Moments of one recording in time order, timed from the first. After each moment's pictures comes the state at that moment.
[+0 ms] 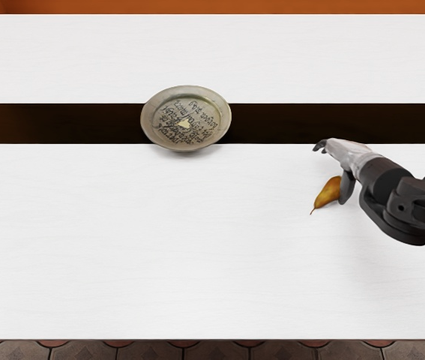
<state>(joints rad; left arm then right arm) 0.03 0.00 0.34 -0.21 0.25 0.00 0.25 1.18 -0.64 -0.17 1.49 -1.10 -0.32 -0.61</state>
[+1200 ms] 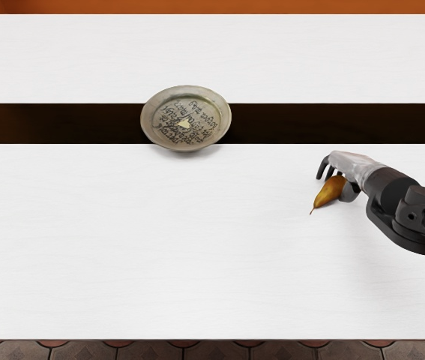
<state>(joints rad) 0.03 0.00 0.34 -0.21 0.25 0.00 0.25 1.18 -0.68 -0.20 1.54 -1.09 -0.29 -0.61</state>
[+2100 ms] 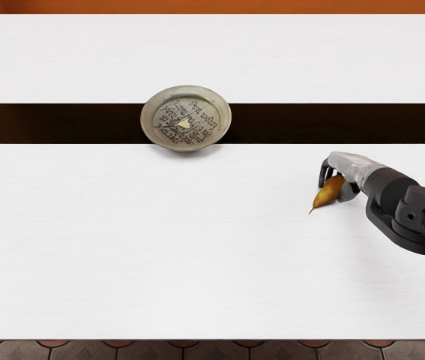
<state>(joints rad) 0.03 0.00 0.34 -0.21 0.25 0.00 0.25 1.18 -0.68 -0.20 1.54 -1.09 -0.29 -0.61</state>
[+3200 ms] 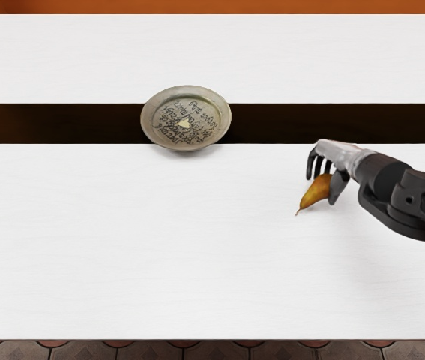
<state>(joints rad) 0.03 0.00 0.34 -0.21 0.25 0.00 0.25 1.23 -0.68 -0.14 1.58 -1.04 -0.23 -0.61</state>
